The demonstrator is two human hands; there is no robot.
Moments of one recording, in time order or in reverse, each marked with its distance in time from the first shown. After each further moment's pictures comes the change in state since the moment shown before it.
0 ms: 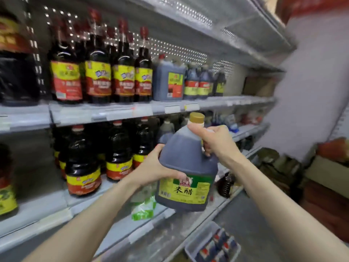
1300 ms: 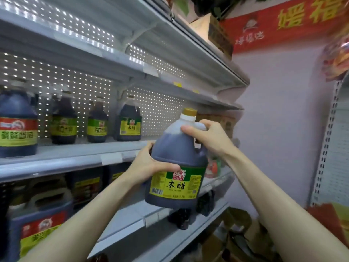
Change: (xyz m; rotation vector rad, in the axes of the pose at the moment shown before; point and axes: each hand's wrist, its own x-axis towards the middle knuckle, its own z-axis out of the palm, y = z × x) left_hand 0.676 0.116 0.484 -0.157 0.069 0.249; right_hand 0.509 0.174 -0.628 -0.294 0.083 -0.346
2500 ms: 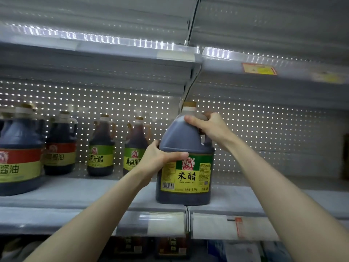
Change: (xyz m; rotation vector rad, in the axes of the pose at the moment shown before) left_hand 0.323 -0.076 -0.116 0.385 0.728 -0.016; right_hand 0.424 0.175 0.188 0.559 -0.511 -0.271
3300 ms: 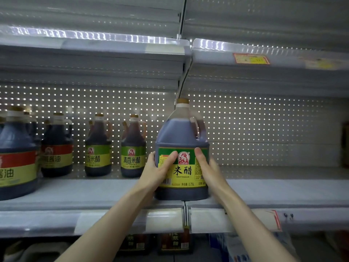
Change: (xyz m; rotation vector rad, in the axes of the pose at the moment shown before) left_hand -0.013 -0.050 0.022 -0.131 0.033 -0.027; right_hand -0.085 0.093 0.040 0.326 0.084 0.219
